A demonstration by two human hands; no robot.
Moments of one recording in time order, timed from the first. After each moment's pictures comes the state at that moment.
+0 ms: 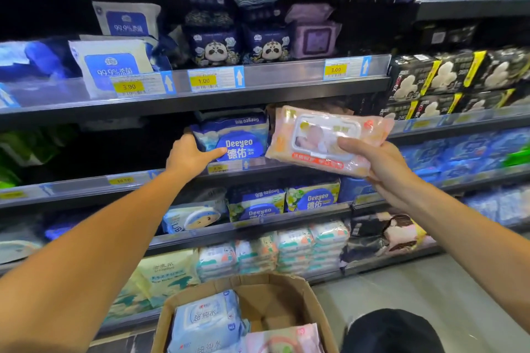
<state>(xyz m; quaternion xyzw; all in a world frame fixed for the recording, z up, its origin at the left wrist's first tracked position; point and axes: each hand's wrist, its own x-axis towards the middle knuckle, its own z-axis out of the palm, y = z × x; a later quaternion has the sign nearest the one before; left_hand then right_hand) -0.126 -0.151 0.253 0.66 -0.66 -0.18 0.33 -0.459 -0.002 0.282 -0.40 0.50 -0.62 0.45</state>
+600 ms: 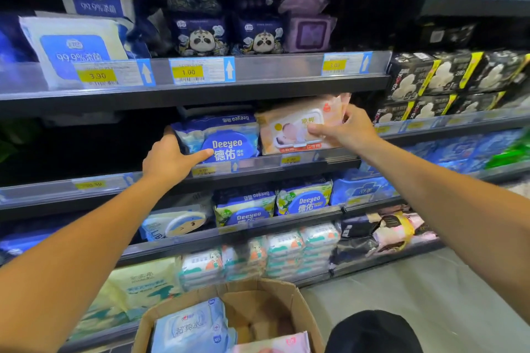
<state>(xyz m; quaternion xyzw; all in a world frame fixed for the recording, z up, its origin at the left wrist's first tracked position) -0.129 -0.151 0.246 0.68 -0.66 -0.12 0.31 -0.476 -0.106 0.286 -0.55 0.65 -0.48 0.21</state>
